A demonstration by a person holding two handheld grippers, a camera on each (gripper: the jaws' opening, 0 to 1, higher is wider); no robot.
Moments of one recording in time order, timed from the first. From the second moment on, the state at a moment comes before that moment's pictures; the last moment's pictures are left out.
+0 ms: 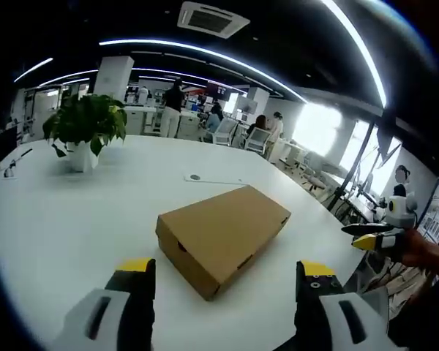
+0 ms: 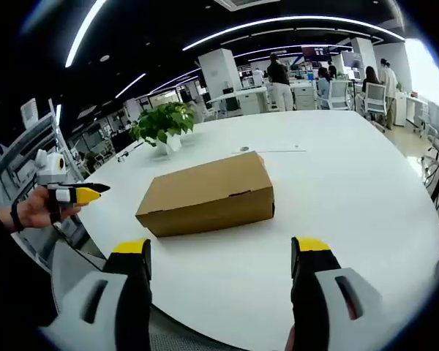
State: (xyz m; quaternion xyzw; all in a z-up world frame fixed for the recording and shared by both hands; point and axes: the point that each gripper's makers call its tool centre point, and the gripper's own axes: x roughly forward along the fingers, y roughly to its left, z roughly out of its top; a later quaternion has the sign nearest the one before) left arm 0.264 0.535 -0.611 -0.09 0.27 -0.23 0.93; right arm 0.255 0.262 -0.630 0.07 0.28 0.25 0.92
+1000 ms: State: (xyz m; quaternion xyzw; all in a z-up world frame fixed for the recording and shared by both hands) left arm 0.265 0.531 -0.603 -0.10 0.26 -0.23 0.93; right arm 0.255 0.259 -0.622 0.07 0.28 0.25 0.92
